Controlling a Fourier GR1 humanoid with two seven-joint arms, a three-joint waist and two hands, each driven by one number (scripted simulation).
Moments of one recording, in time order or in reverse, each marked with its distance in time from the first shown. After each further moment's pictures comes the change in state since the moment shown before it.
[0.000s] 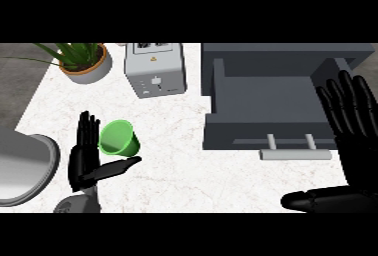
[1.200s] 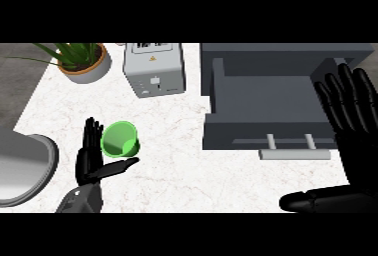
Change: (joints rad) left arm -0.205 0.055 0.120 0.551 0.051 -0.128 -0.308; right arm -0.045 0.008 0.011 -0.033 0.002 -0.018 0.077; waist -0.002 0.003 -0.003
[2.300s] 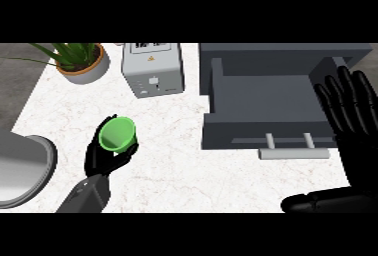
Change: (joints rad) left arm -0.166 0.009 0.047 0.296 0.066 -0.246 -0.140; right arm 0.013 -0.002 -0.004 0.000 -0.012 0.013 -0.001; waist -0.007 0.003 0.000
